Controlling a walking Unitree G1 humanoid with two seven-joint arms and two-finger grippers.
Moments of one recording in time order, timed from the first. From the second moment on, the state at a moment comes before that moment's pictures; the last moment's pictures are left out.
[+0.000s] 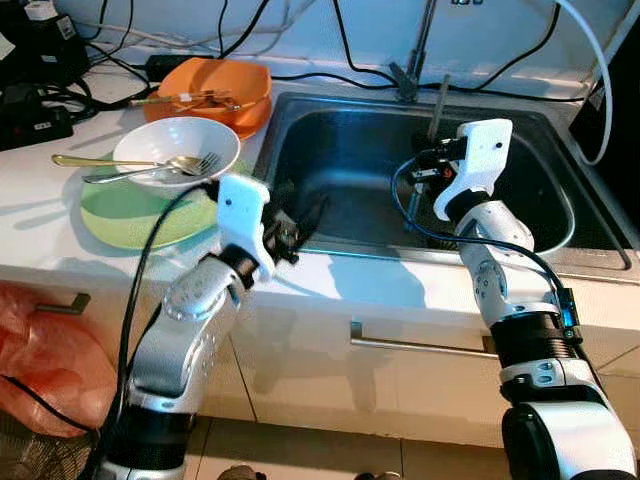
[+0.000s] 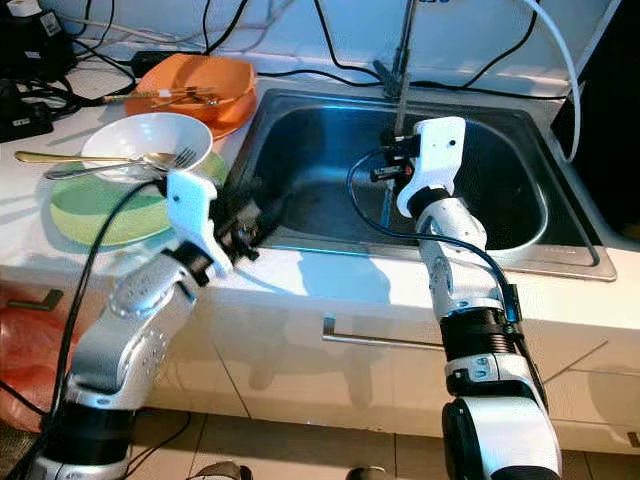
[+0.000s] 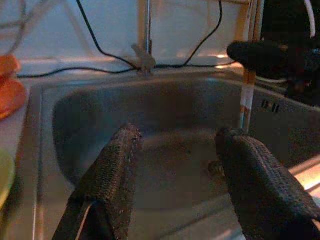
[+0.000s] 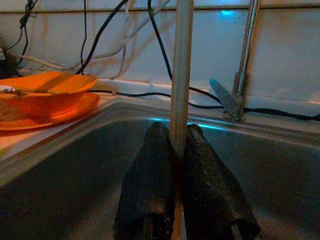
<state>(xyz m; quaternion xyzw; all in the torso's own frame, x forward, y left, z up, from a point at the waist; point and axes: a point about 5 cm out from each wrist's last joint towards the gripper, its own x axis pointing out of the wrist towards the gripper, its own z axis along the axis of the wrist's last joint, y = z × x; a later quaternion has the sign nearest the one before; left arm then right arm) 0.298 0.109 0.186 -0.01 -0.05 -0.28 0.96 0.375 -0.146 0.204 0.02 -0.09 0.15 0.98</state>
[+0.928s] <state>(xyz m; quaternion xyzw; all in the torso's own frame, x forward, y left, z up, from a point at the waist) 0.276 0.102 0.185 0.01 -0.03 -0.32 0.95 0.403 -0.130 0.189 -0.07 0.02 0.22 0.97</state>
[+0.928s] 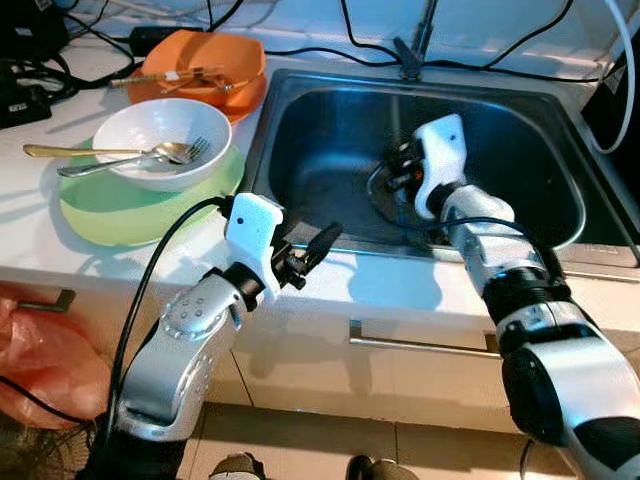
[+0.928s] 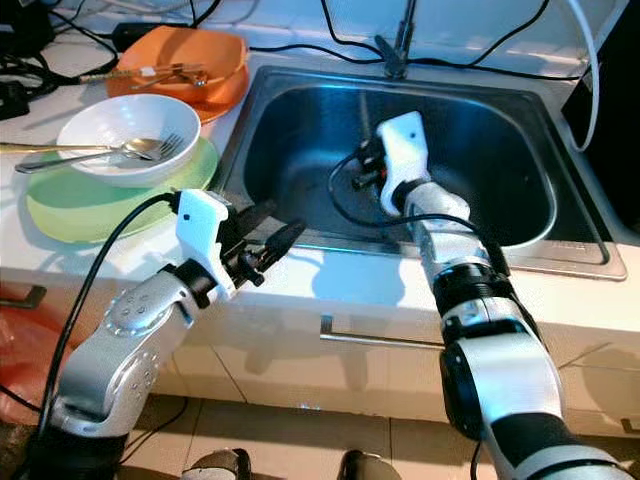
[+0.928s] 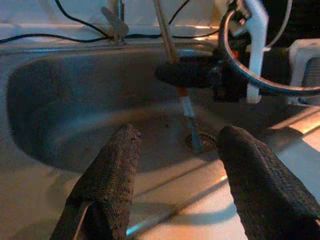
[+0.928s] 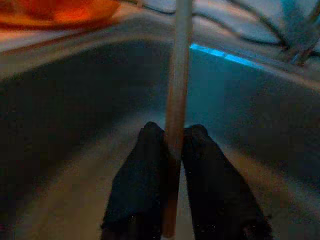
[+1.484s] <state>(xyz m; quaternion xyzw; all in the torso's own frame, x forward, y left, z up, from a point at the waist) 0.274 0.101 0.179 0.02 -0.01 -0.34 0.94 0.402 -0.123 0.190 -0.10 -0.01 0.26 0.96</state>
